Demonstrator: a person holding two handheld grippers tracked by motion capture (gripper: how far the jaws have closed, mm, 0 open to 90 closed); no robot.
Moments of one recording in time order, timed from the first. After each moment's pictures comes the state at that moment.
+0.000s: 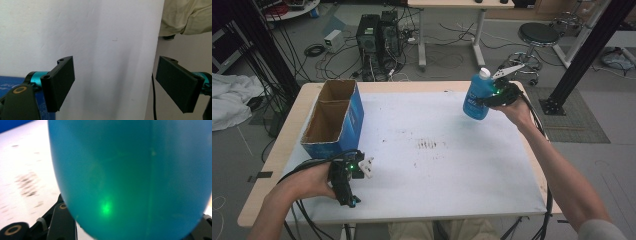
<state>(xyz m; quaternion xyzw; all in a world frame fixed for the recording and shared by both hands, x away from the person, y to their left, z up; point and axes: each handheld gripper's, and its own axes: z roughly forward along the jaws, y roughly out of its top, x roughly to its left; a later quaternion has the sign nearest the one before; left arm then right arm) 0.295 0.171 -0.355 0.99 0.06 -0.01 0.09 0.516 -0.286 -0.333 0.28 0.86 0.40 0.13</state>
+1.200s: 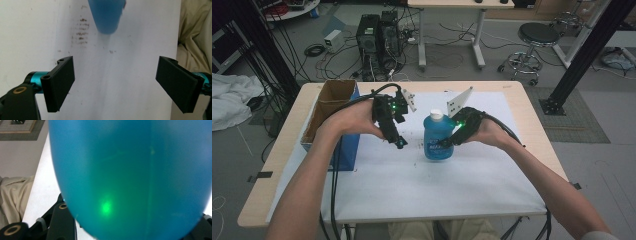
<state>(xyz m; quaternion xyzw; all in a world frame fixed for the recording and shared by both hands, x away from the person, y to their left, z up) 0.399 0.069 -0.255 0.98 0.07 0.00 0.19 0.427 -0.161 -0.336 0.00 0.93 0.38 -0.03</state>
